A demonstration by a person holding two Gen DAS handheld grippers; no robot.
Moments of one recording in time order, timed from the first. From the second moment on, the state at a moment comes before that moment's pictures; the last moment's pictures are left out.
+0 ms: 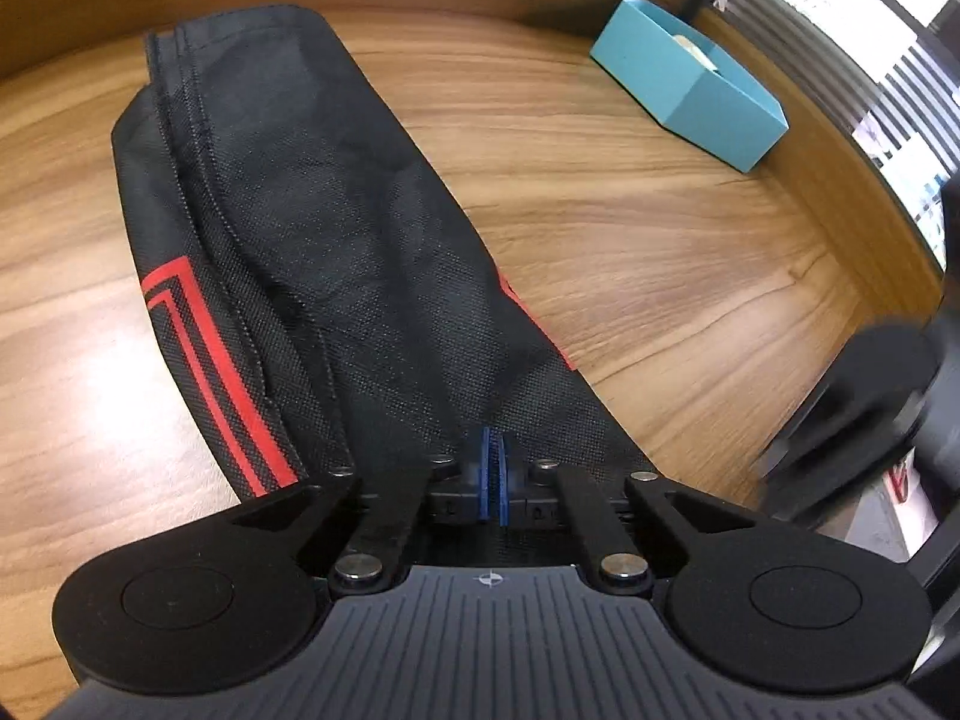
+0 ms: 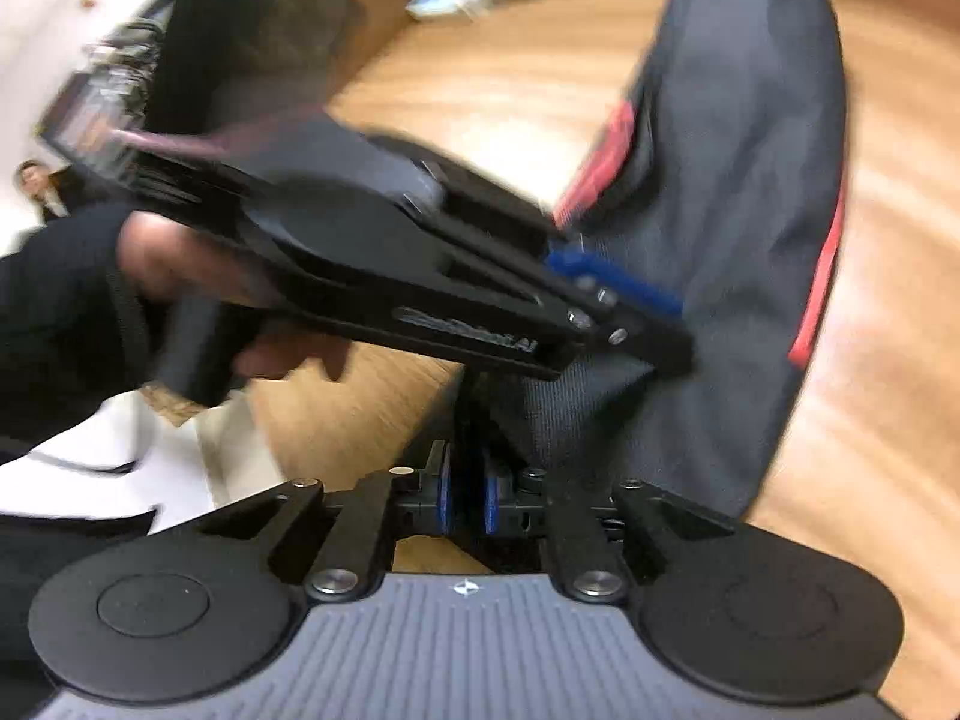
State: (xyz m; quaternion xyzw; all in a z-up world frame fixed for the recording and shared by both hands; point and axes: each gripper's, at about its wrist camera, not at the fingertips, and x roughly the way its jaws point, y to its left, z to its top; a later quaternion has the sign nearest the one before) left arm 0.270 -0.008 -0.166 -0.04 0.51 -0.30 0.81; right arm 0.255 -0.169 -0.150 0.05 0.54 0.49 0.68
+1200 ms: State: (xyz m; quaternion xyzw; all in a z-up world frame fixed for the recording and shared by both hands) left arm 0.274 0.012 -0.165 -0.08 0.52 -0.33 0.78; right arm 0.421 -0.109 -0.221 0.06 0.57 0.49 0.66
